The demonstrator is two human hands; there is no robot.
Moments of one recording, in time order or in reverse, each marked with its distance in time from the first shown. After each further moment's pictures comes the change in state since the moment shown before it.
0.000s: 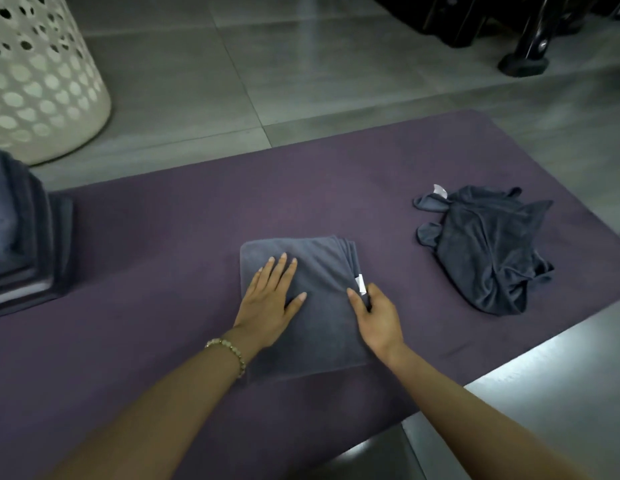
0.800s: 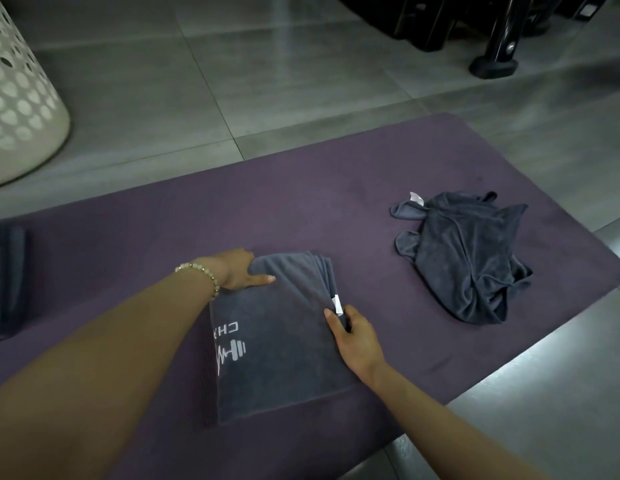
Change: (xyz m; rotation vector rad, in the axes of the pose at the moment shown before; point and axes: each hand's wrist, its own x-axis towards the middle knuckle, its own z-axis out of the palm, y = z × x) left_hand 0.106 -0.013 -0.081 0.082 -0.525 -0.152; right_hand 0.011 0.012 -0.001 0.115 -0.119 0.105
